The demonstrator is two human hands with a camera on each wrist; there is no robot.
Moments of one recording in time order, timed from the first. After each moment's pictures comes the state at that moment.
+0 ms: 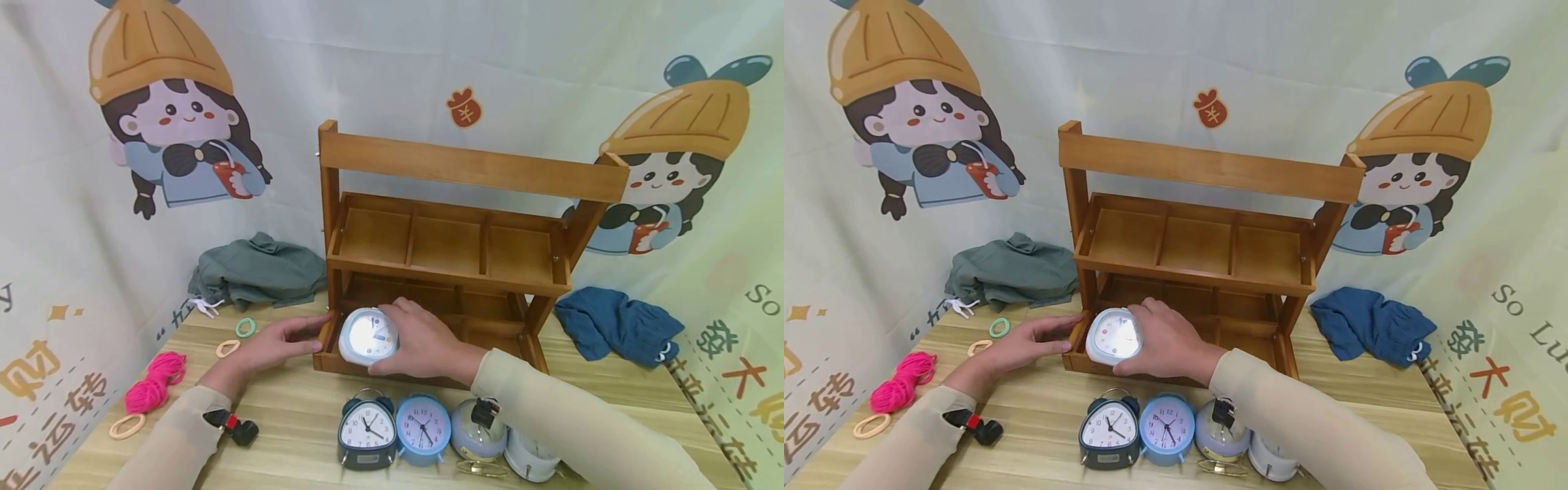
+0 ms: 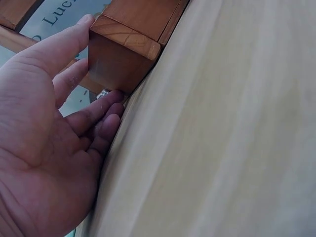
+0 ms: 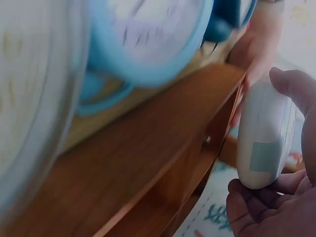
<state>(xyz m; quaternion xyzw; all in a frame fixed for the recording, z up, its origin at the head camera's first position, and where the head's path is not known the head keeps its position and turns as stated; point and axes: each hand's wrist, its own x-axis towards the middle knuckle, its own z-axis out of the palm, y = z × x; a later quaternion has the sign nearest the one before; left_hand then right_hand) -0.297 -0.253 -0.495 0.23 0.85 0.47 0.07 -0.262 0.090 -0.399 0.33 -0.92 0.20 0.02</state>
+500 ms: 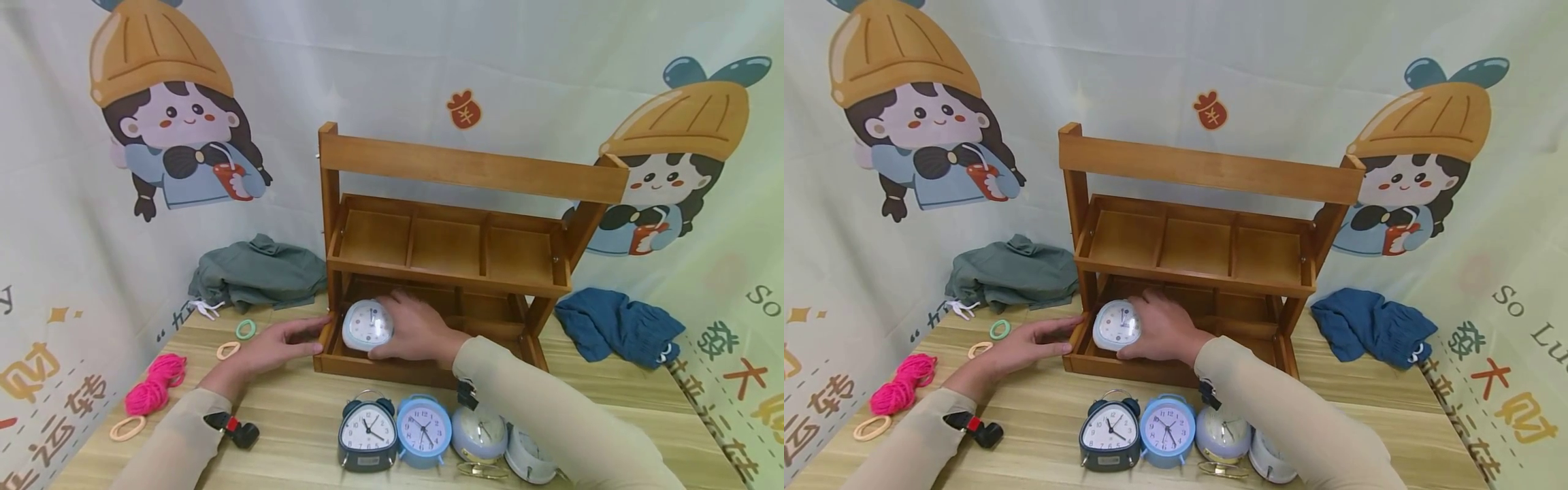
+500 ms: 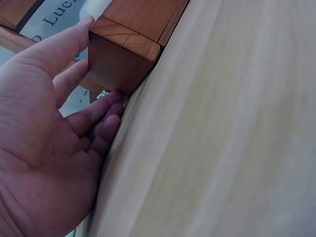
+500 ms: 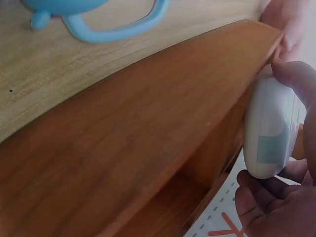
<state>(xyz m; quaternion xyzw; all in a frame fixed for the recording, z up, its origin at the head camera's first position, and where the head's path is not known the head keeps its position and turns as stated) -0.299 -0.254 -0.498 0.24 0.85 0.47 0.07 -0.305 0.083 -0.416 0.32 -0.93 0.15 0.02</state>
